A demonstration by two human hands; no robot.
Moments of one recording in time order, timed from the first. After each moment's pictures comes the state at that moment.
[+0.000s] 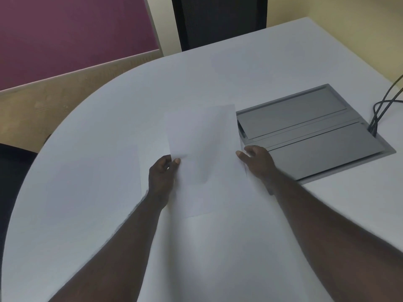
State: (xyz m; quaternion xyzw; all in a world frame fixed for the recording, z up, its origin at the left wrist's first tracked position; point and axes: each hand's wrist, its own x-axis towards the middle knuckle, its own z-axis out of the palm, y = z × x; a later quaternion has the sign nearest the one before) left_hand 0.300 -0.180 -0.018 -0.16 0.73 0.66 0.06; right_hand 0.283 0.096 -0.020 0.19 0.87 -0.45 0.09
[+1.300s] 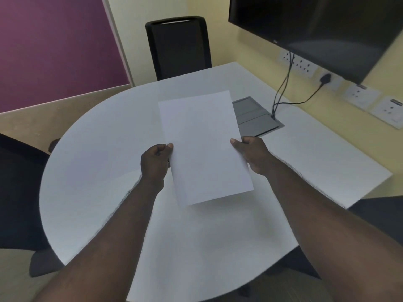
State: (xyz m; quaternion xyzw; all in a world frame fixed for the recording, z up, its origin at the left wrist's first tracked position) left_hand 0.521 -0.191 0.162 -0.11 0.68 0.72 0.05; right_hand 0.567 0.072 0.184 0.23 0.69 -0.69 -0.01
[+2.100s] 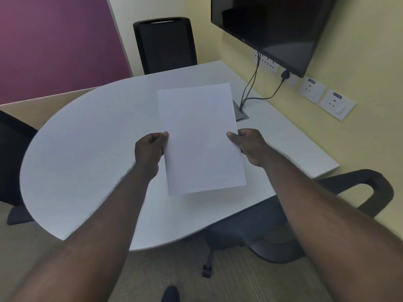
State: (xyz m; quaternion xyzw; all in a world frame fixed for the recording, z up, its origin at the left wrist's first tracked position) left_hand 0.678 -0.016 0.200 -0.12 0.67 0.73 0.01; right_hand 0.710 0.258 0.213 0.17 0.72 -0.67 0.03
